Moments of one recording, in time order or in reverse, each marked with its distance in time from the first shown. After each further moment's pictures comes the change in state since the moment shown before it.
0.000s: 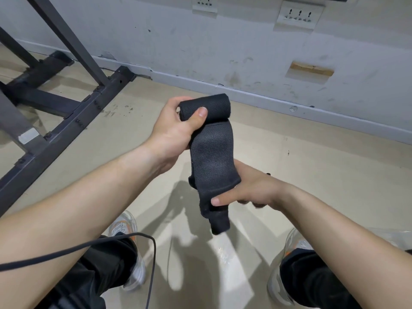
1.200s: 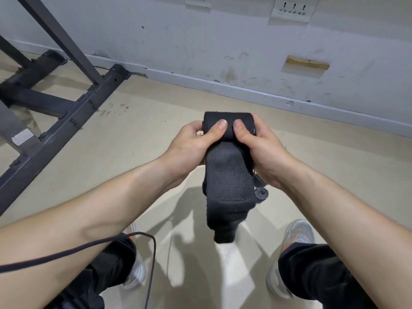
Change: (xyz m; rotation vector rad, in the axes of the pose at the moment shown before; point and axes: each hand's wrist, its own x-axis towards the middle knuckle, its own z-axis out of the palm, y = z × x) left_hand -0.025 -0.013 0.027 -0.011 -0.253 -0.203; right_hand 0.005 -0.030 -0.013 0.547 0.433 -0.369
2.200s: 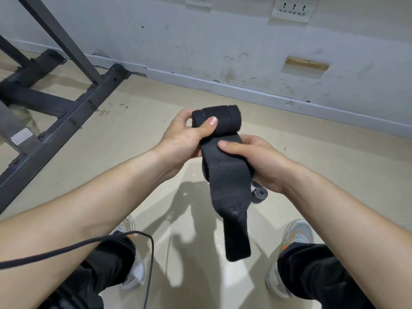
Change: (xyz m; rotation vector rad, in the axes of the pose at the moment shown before) left_hand 0.009 0.007 -0.010 -0.016 0.144 0.015; right_hand -0.004 0.004 -0.005 -0.058 -0.145 0.256
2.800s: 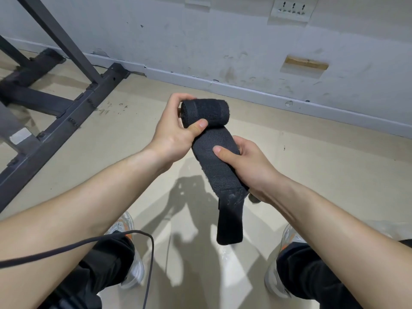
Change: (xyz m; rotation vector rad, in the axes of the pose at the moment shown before) left_hand 0.018 -0.011 -0.017 0.238 0.069 0.309; right_hand -0.003 0.016 0.017 -0.045 0.105 -0.108
